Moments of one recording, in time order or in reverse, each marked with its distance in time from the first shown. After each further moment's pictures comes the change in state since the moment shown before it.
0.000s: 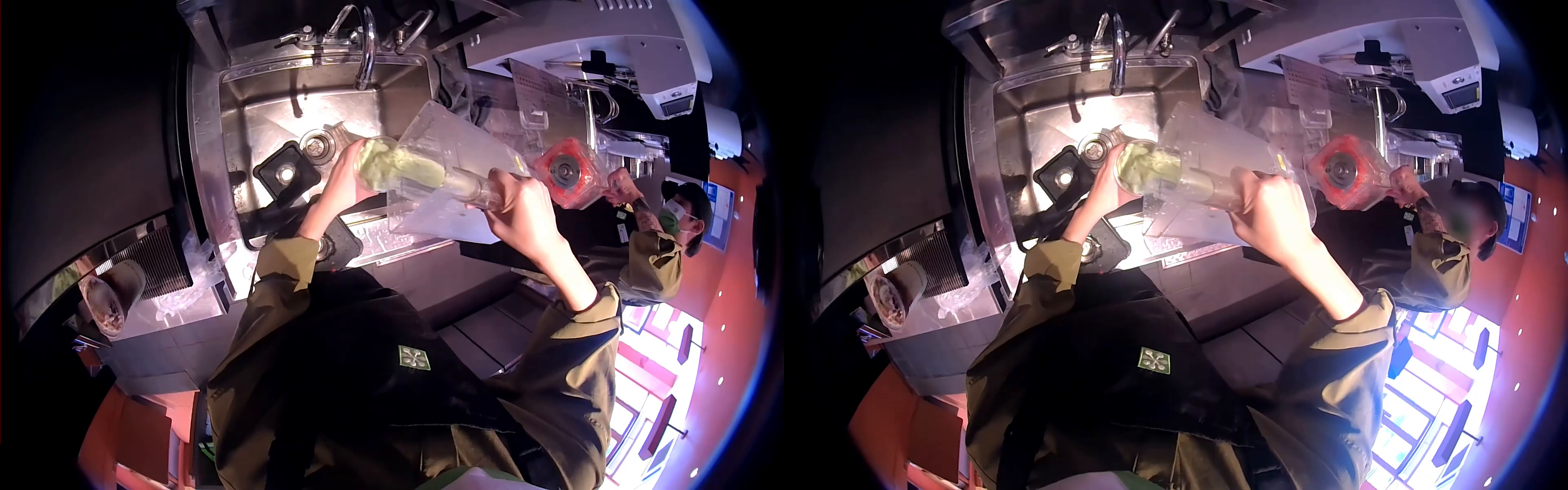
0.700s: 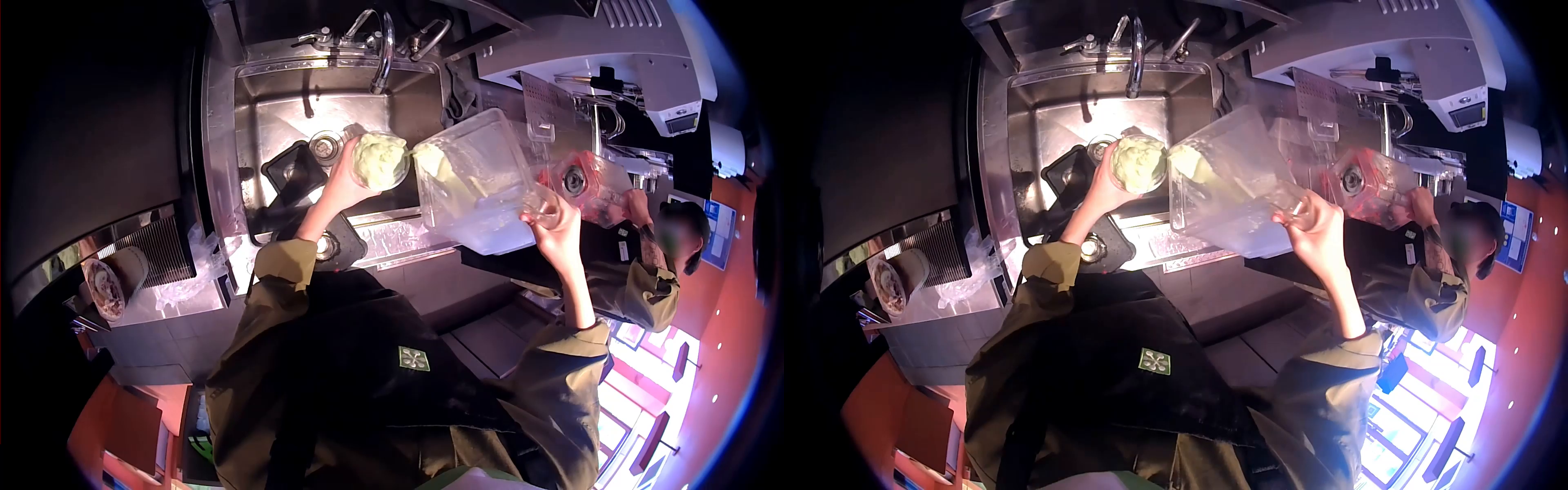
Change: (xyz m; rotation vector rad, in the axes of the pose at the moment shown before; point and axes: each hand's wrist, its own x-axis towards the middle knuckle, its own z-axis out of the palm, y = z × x) left_hand 0.004 0.029 -0.021 -0.091 0.097 -0.154; right_hand -0.035 0.051 0.003 0.437 0.215 0.208
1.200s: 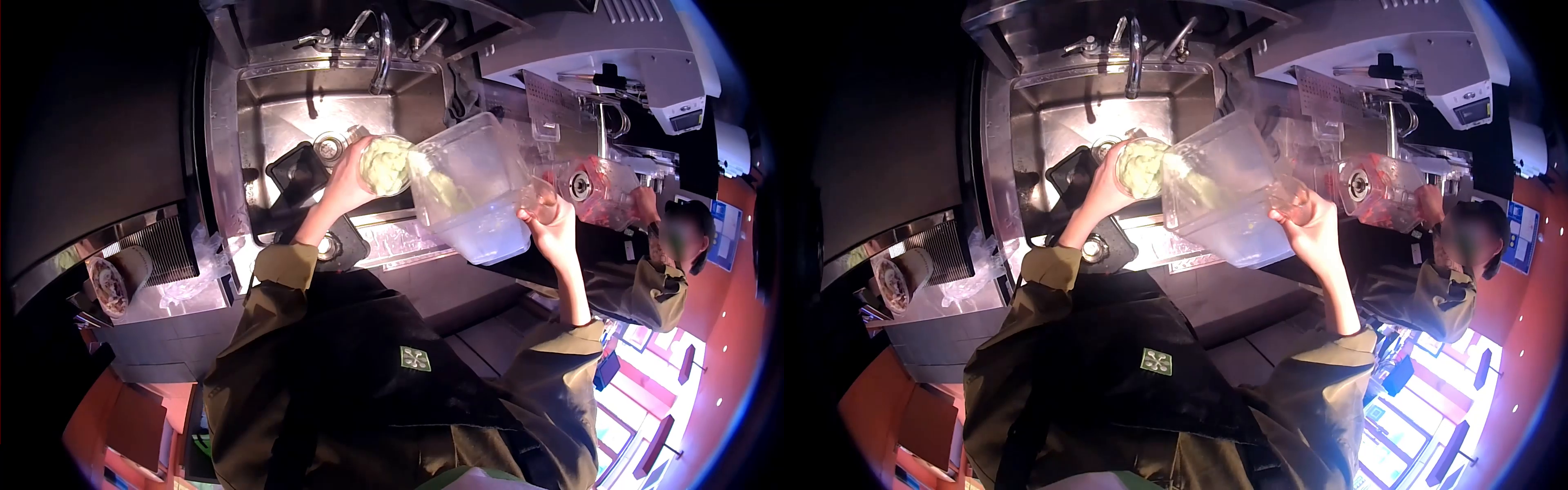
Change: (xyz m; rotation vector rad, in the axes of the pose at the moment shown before) left_hand 0.000 0.012 -0.001 0.149 -0.013 0.085; right_hand 0.001 0.014 0.010 0.196 -0.035 0.101
